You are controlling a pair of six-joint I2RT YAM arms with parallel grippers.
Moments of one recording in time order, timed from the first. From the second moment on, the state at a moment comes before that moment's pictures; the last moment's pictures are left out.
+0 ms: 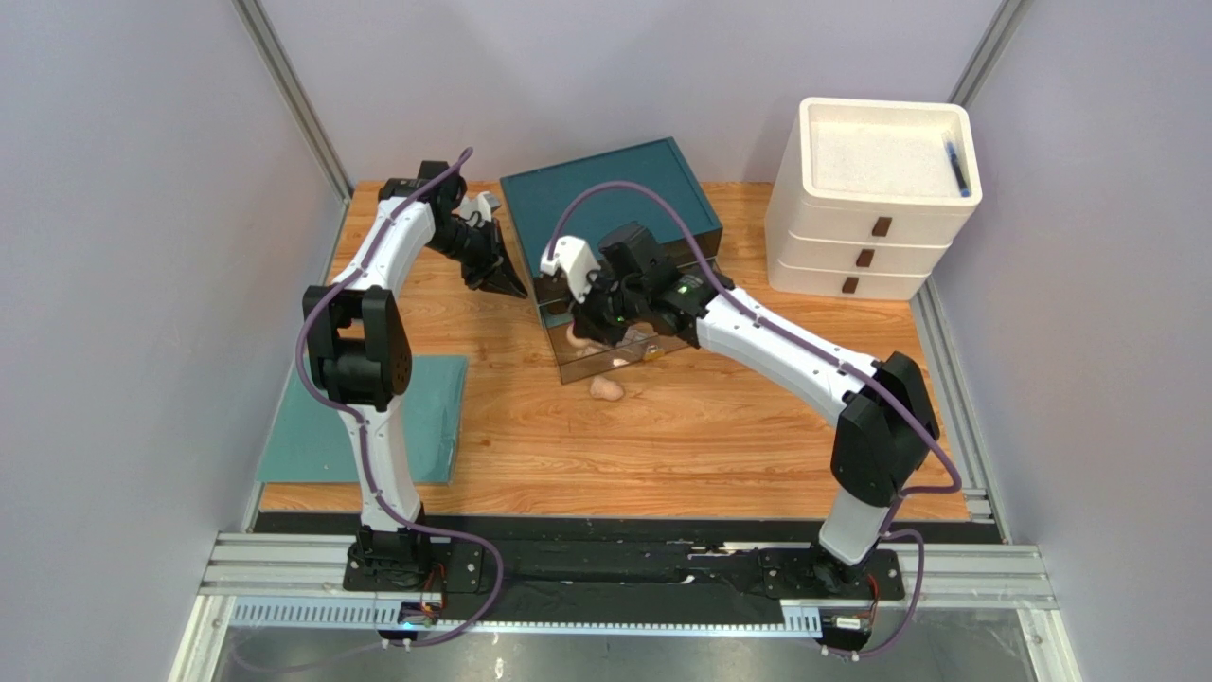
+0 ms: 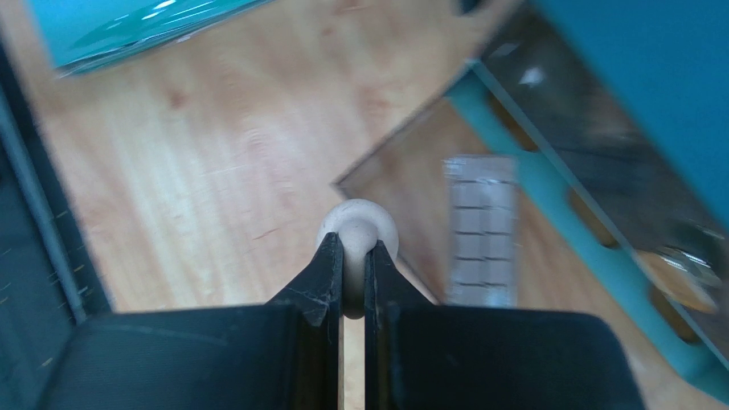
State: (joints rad) left arm -0.07 2.09 1.88 -1.13 0.69 -0.30; right arm 0.81 1.75 1.52 -0.50 -0.28 -0.28
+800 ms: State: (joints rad) left arm -0.07 2.09 1.88 -1.13 0.69 -0.30; right arm 0.70 1.70 1.39 -0.42 -0.14 -0.24
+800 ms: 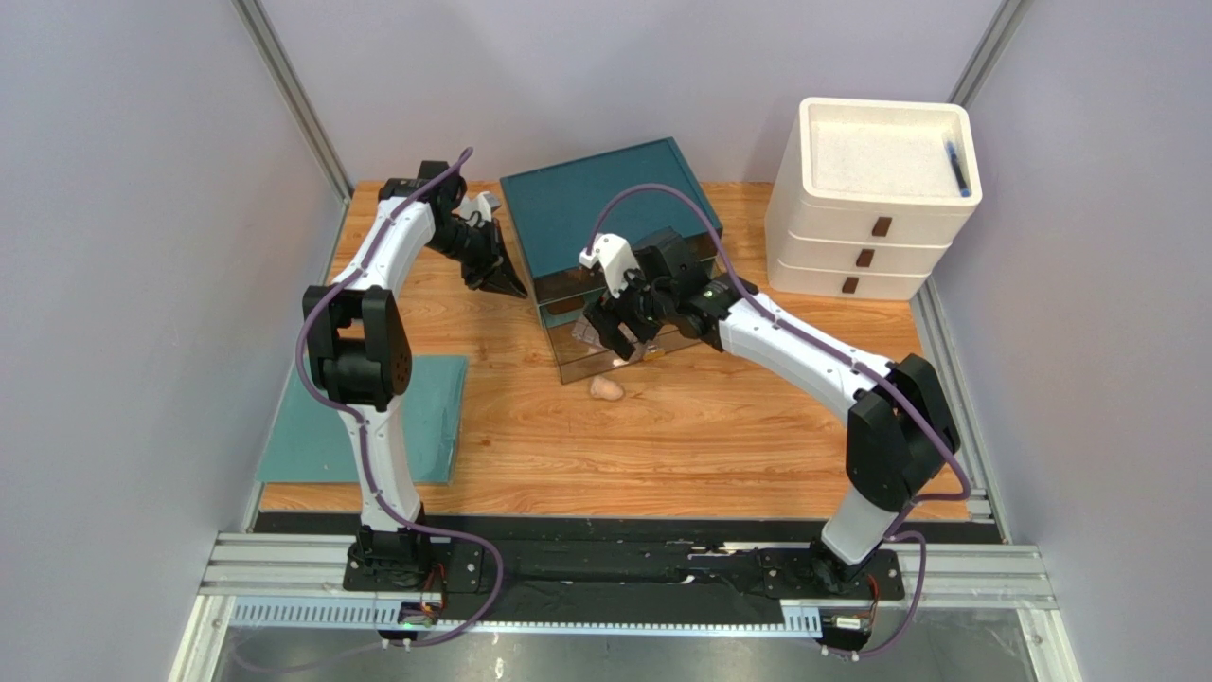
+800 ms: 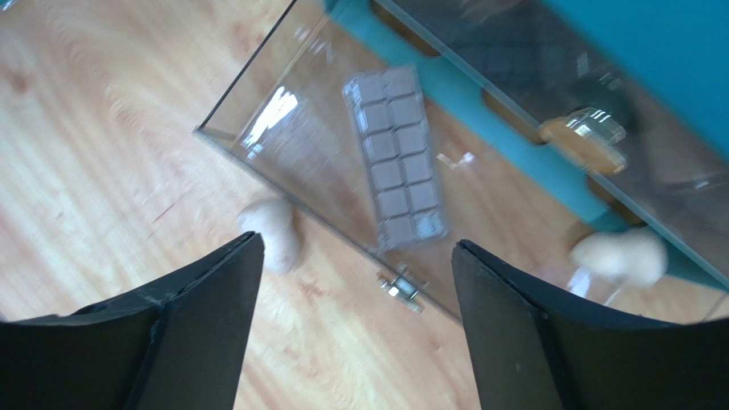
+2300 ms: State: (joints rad) left arm -0.07 2.09 1.88 -1.13 0.68 -0.30; right arm 0.77 1.93 1.26 -0.32 -0.34 -0.23
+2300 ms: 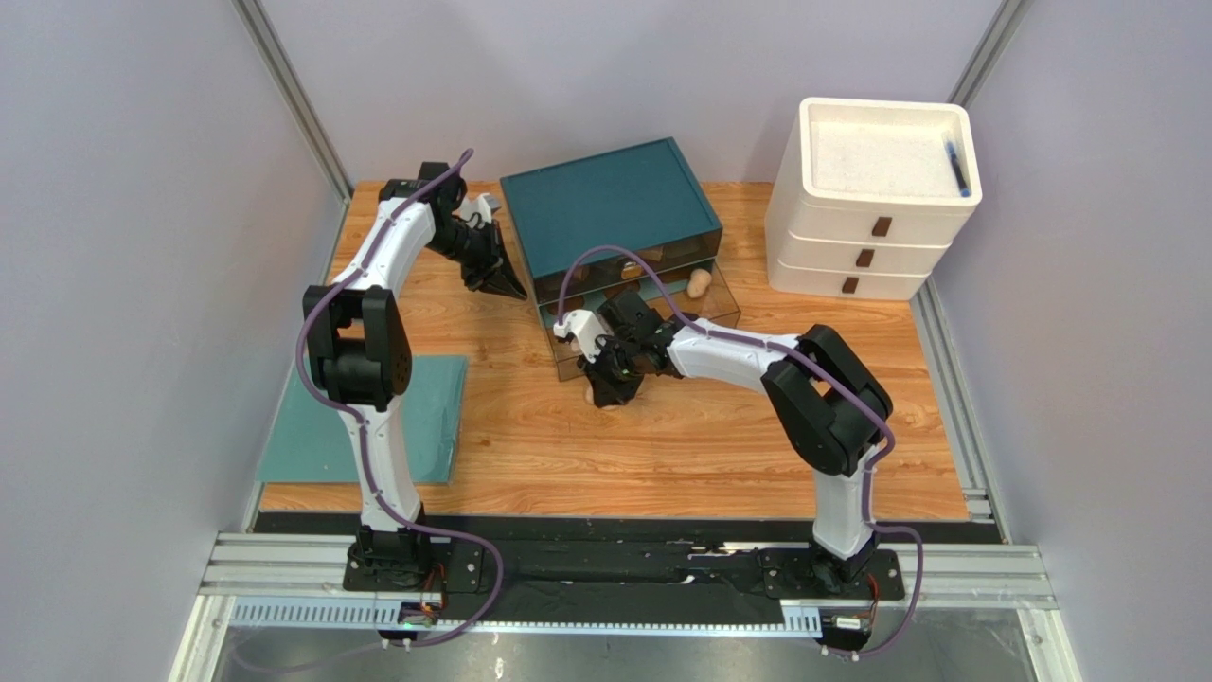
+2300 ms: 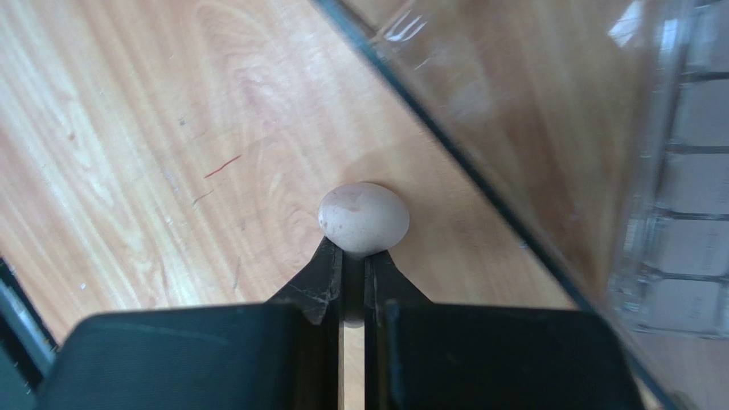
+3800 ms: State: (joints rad) left arm -0.07 1.88 1.80 -0.88 0.62 -0.39; right arm 0.60 1.54 1.22 -0.18 -0.15 0.09
